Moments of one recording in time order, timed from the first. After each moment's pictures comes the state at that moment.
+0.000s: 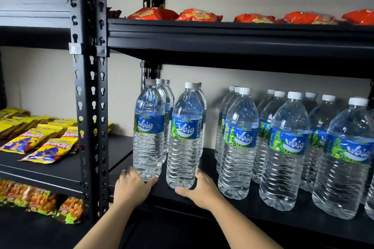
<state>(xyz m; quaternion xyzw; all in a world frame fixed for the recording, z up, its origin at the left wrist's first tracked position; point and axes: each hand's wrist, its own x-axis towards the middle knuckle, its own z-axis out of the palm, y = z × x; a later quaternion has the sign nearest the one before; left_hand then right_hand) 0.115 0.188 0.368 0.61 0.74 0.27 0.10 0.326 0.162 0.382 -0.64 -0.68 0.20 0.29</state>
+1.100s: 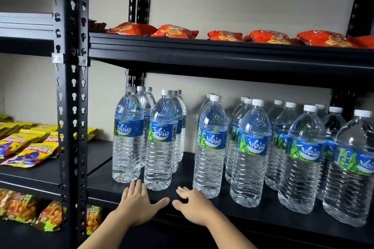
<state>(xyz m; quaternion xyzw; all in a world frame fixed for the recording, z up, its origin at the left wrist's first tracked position) 0.185 0.140 0.367 0.72 0.69 0.05 0.11 0.376 0.125 0.372 -0.63 -0.73 0.19 0.18</state>
